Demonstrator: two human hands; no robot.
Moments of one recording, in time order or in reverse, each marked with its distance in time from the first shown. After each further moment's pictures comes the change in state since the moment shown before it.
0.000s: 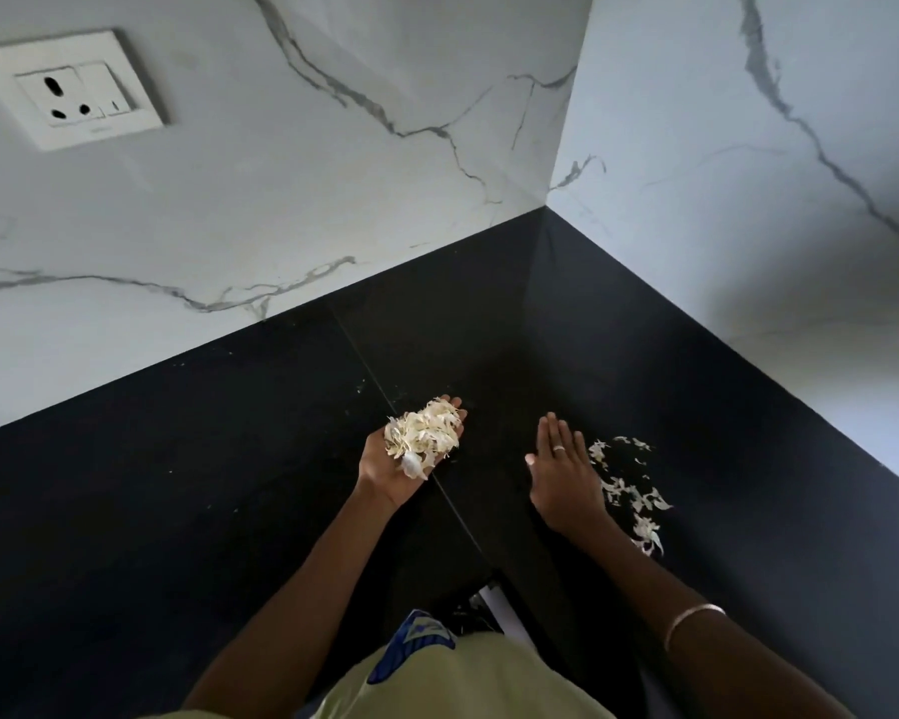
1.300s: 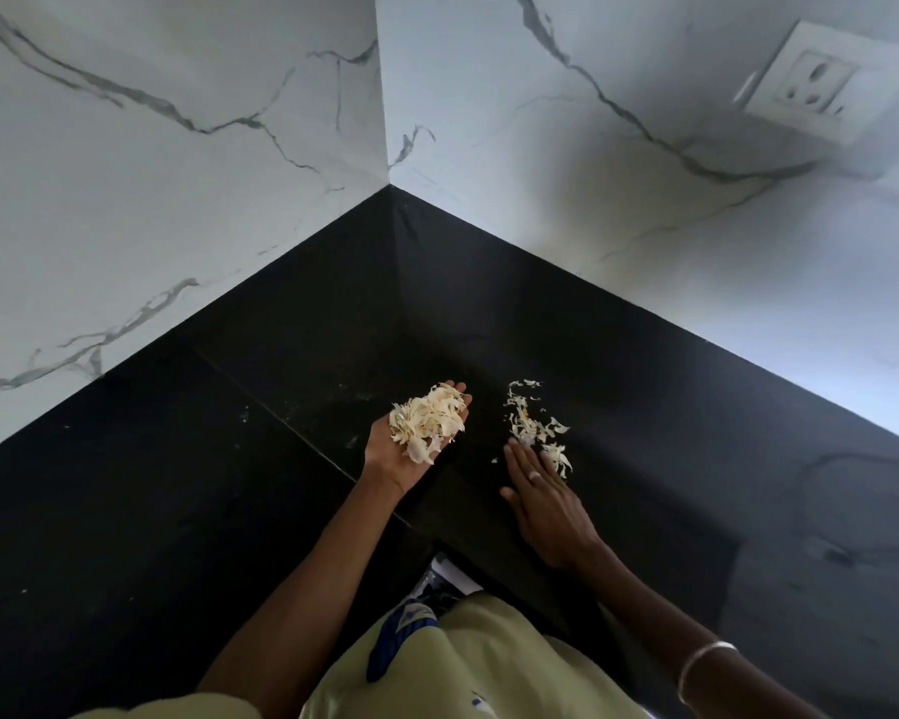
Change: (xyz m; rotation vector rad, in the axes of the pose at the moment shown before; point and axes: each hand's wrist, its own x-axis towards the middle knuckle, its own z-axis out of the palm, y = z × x) left_hand 0.037 -0.082 0.051 0.047 -0.079 -0.359; right_hand -0.127 0.029 -0.007 0.212 -0.061 0.134
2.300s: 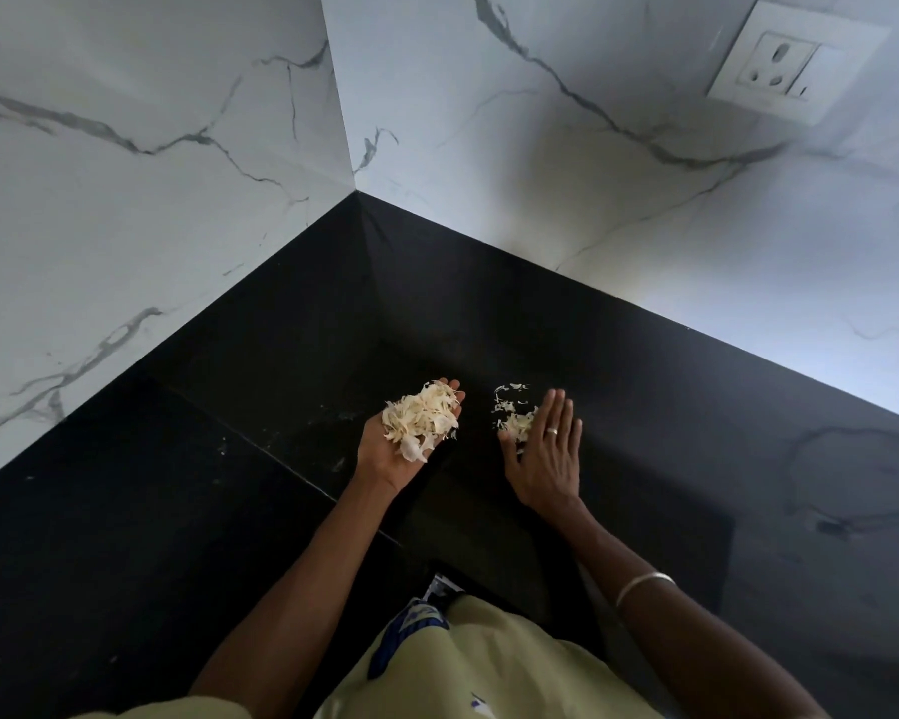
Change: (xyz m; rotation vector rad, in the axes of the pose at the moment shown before) left_hand 0.021 0.011 0.016 0.135 -0.007 -0.019; right_hand 0.066 0.017 0.007 0.152 0.233 0.490
